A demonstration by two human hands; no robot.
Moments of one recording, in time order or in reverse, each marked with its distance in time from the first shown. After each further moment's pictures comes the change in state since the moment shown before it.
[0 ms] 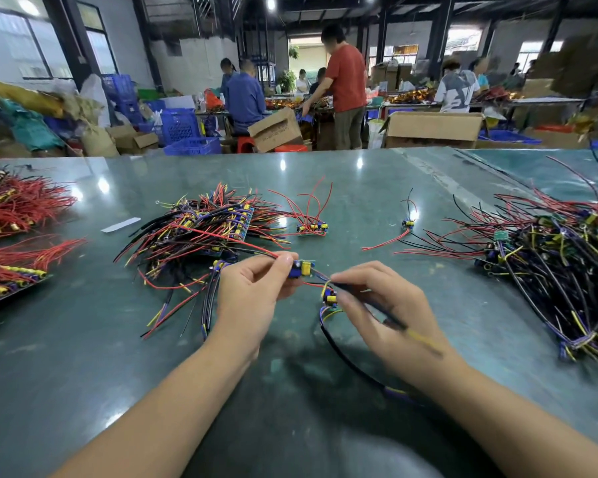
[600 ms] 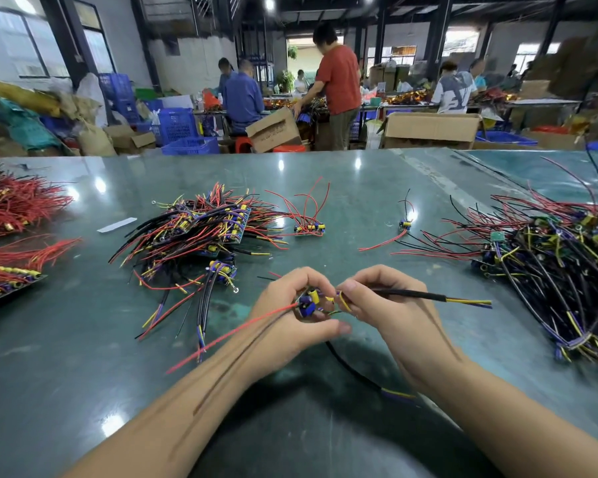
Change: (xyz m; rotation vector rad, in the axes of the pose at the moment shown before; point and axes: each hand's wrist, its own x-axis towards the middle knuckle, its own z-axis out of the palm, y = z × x) left_hand -0.015 -0.003 0.005 0.296 -0.462 0.067; right_hand 0.006 -0.003 0.001 0.436 0.149 0.451
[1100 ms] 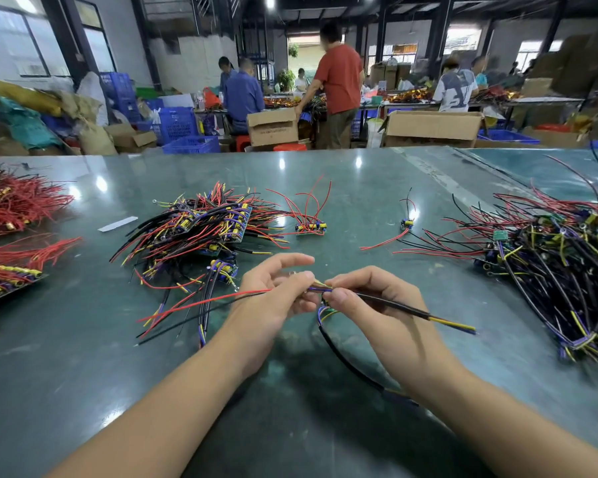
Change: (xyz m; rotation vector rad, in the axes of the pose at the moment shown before) left_hand 0.006 0.001 -0.005 -0.434 0.191 -0.129; right_hand -0.009 -0.001 0.008 -0.142 -0.063 -0.137
